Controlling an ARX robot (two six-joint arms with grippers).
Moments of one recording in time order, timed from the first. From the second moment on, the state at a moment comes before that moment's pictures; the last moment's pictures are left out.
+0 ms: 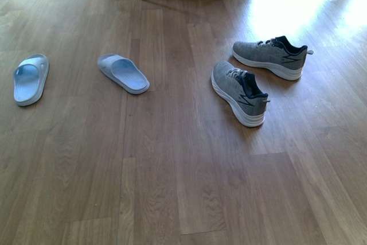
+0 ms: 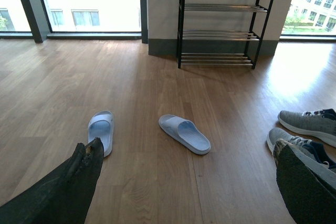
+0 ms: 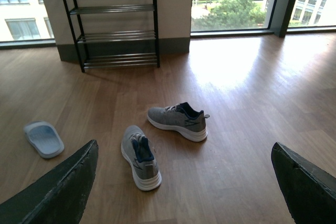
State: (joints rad) left arm 0.00 0.02 0.01 0.00 0.00 -0.01; right arm 0.00 0.00 0.02 0.00 0.00 0.00
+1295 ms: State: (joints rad) left arm 0.00 0.02 0.01 0.00 0.00 -0.01; right arm 0.00 0.00 0.02 0.00 0.00 0.00
